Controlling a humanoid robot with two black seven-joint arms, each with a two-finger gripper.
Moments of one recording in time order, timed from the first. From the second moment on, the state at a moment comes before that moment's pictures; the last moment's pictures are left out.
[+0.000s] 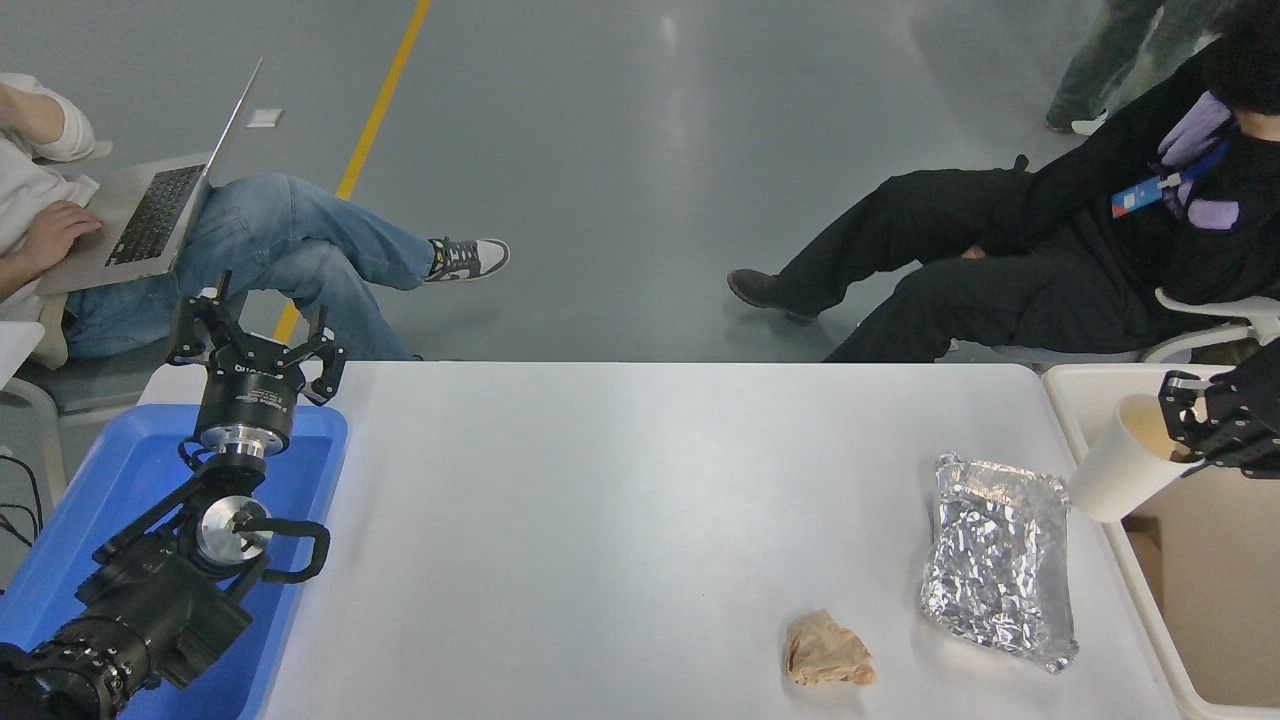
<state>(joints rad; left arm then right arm) -0.62 0.21 -0.90 -0.40 -0.07 -0.54 -0.56 1.99 -0.73 -1.32 1.13 -0.01 0.74 -0.25</state>
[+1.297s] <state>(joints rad) -0.62 0.21 -0.90 -0.40 -0.07 -0.54 -0.56 2.09 -0.82 -1.54 1.18 -0.01 0.44 -0.25</state>
